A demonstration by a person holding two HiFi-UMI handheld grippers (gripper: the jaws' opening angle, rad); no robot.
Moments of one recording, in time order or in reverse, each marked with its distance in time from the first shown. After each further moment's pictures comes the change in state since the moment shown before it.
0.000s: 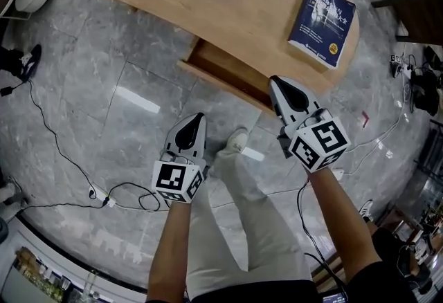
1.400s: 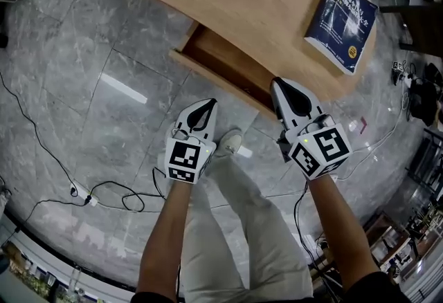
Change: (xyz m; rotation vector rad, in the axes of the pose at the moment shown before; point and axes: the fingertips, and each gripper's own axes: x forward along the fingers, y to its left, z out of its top) left arm 0.088 0.021 -0.090 0.102 0.079 -0.073; right arm 0.035 -0.018 -0.065 -0.045 0.056 -0.015
